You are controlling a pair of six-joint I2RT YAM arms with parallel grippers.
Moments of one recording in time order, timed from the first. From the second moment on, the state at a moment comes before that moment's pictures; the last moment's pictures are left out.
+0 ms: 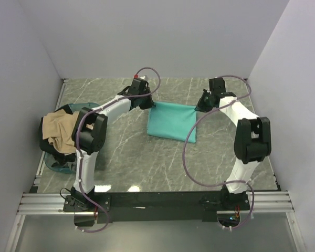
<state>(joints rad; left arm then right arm) -0.46 2.11 1.63 -0.24 0.13 -0.64 0.11 1.82 1.35 -0.44 -0.14 0.57</state>
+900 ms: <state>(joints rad) -0.45 2.09 1.67 -0.33 0.11 -0.63 0.12 1.76 1.38 -0.43 -0.16 0.56</state>
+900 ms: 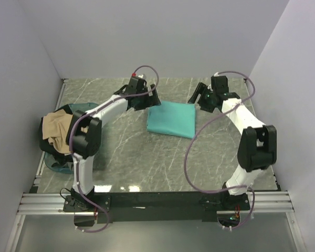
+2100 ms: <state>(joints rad) -0.57 2.00 1.43 -0.28 0.12 -0.63 0.17 2.01 1.55 -0.45 -0.18 0.50</state>
